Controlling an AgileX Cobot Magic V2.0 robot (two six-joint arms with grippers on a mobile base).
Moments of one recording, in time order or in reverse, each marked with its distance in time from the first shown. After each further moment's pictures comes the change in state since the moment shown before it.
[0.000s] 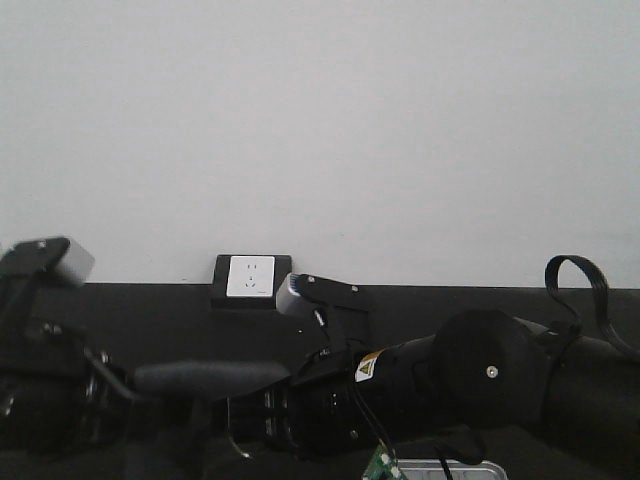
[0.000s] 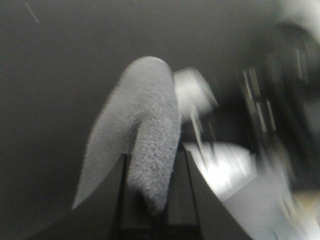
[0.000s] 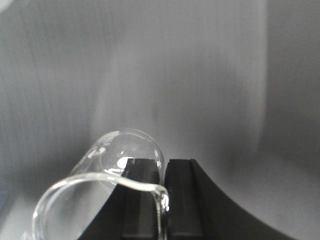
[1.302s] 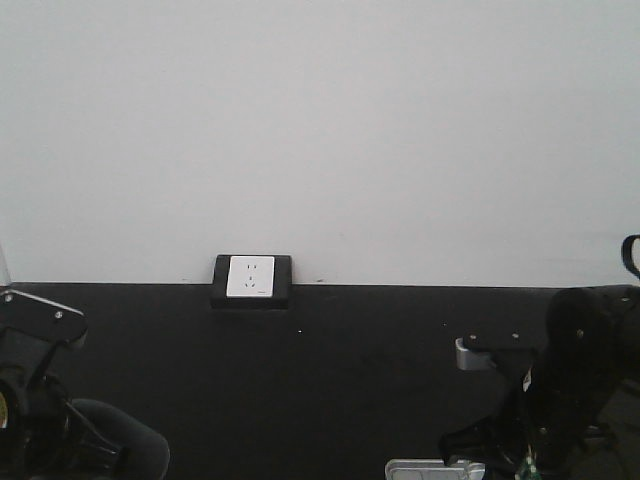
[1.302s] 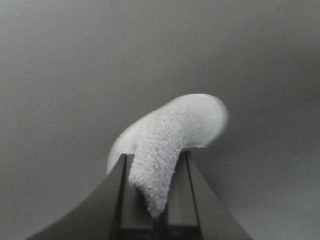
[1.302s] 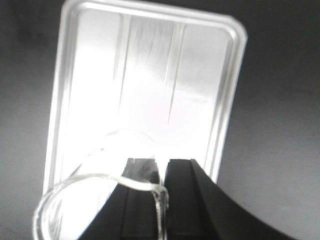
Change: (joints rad) left arm 0.003 0.140 0.134 0.892 -0.254 -0.558; right arm -0.428 0.141 0.000 -0.459 0.496 0.068
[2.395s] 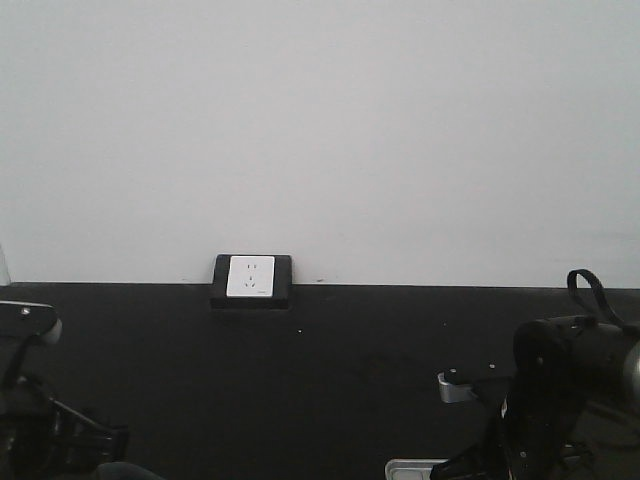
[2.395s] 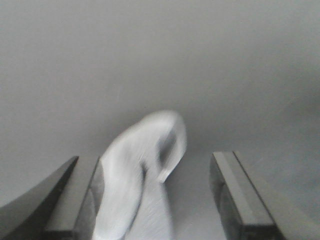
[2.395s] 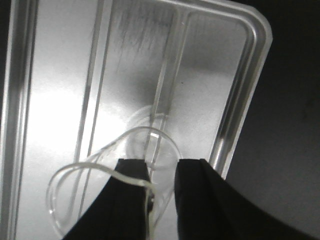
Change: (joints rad) left arm 0.000 -0.115 0.020 -0.138 -0.004 -0.062; right arm 0.001 0.118 0.000 -0.038 -0.054 -0.039
